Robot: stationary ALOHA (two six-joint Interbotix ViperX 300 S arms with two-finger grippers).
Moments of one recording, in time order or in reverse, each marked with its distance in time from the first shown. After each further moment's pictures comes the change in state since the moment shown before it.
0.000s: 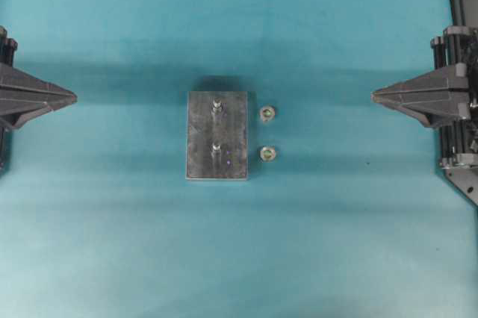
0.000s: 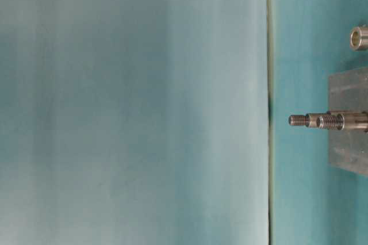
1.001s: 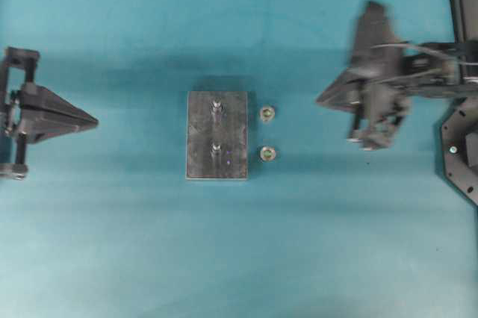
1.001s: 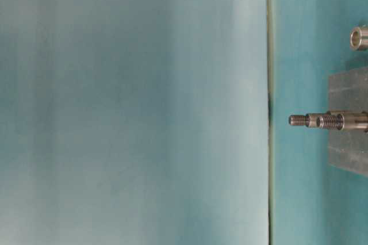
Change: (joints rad) left arm -0.017 0.141 -0.063 0.008 0.383 -0.035; right arm -0.153 0.568 -0.371 0.100 0.802 0.063
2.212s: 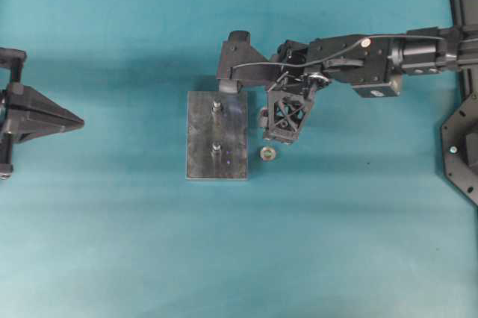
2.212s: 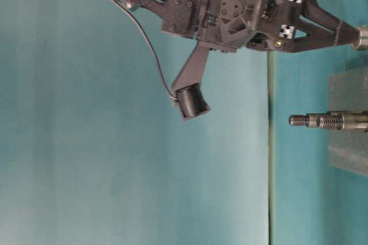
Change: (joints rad) left arm 0.000 -0.118 0.017 0.000 0.118 -0.003; right arm -0.037 0.591 -0.336 -0.061 0.152 -0.083
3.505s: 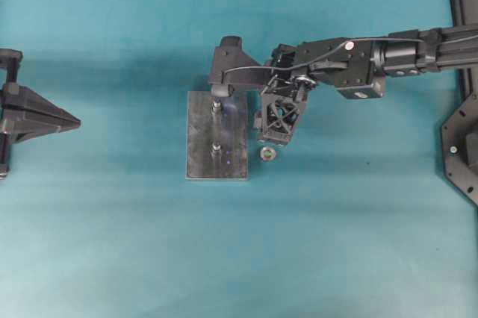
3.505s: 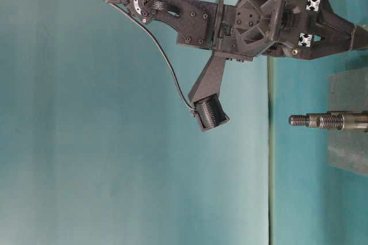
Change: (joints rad) left arm 0.000 -0.015 0.009 0.000 0.002 0.000; right arm 0.005 0.058 -0.040 -0.002 0.025 0.000
